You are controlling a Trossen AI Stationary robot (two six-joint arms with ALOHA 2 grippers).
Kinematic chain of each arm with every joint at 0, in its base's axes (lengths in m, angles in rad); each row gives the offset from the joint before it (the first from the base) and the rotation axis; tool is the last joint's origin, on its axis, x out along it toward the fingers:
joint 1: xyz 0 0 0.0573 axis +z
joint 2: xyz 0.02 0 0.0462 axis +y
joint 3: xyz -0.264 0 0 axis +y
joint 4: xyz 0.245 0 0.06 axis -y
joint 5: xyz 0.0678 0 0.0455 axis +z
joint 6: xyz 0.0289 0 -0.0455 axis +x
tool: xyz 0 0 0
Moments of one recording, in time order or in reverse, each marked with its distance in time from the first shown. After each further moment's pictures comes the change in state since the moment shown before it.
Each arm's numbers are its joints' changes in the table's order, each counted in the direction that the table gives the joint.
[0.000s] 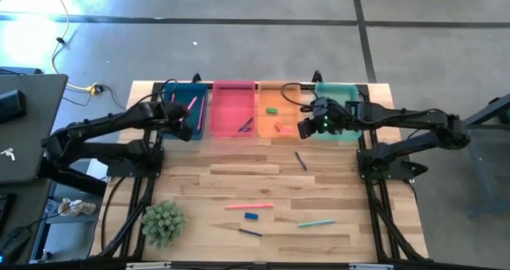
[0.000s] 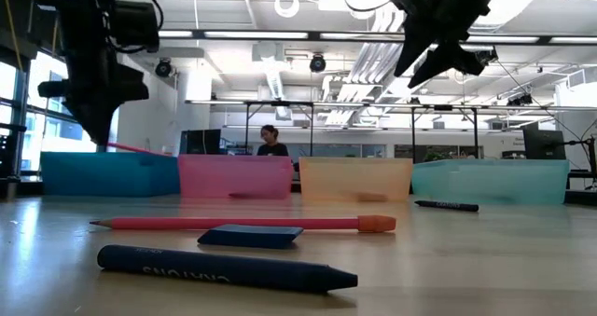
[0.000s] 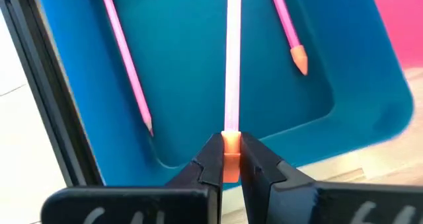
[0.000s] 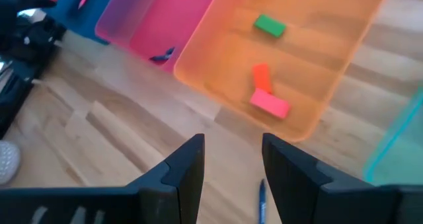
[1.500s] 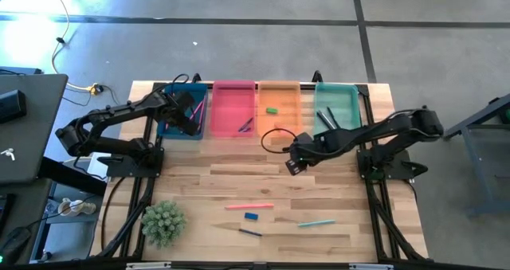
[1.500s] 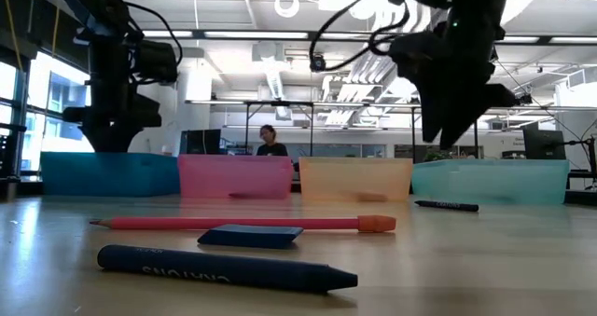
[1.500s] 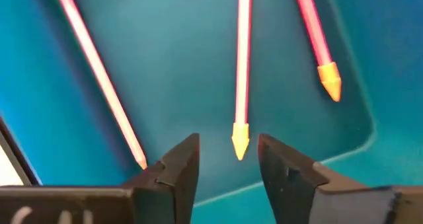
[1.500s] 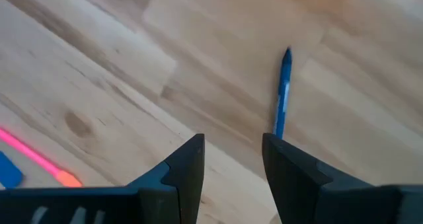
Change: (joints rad) left arm 0.235 0.245 -0.004 0.179 -0.118 0.269; right arm 0.297 0.329 0.000 -0.077 0.064 0.241
